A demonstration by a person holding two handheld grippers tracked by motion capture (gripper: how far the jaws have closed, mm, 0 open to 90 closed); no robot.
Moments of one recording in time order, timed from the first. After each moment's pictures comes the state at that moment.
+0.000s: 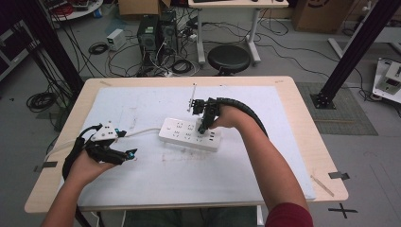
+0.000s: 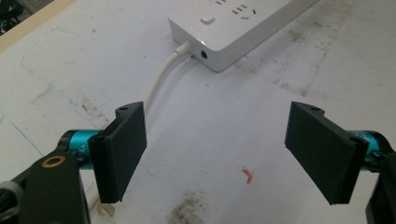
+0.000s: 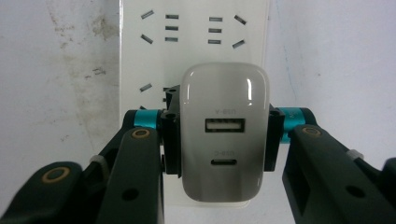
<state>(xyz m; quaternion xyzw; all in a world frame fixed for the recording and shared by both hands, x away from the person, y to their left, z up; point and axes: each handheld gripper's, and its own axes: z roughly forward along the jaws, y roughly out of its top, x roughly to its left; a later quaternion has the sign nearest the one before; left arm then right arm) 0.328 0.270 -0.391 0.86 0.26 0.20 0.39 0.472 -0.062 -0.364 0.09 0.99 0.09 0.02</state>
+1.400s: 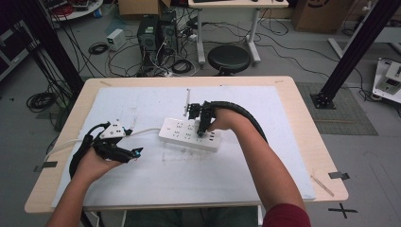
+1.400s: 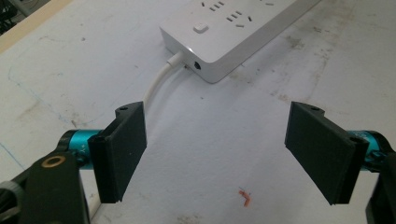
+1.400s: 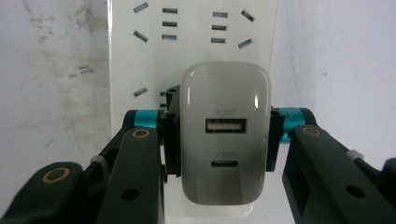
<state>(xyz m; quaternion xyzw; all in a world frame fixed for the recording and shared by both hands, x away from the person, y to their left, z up) 0.336 0.254 -0.392 0.87 0.26 0.19 0.38 0.467 -0.046 -0.376 0.08 0.99 0.04 0.05</state>
